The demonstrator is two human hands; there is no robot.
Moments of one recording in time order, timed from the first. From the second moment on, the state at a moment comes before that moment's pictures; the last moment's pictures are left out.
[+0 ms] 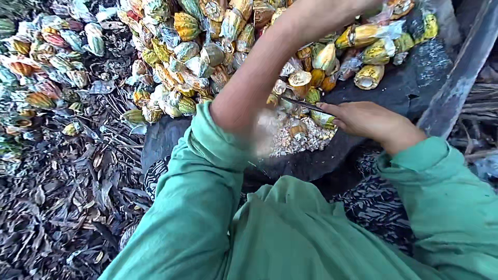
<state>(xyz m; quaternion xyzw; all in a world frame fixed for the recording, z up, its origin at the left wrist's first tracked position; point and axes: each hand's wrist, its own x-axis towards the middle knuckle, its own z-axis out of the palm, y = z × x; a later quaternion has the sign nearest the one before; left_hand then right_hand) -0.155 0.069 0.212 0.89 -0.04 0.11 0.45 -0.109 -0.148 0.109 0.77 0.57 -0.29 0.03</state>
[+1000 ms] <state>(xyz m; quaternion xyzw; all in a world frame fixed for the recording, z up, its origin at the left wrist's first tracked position) -0.345 0.154 0.086 0.28 0.18 0.31 0.89 -0.146 -0.152 0.130 0.70 0.65 -0.18 -0.22</state>
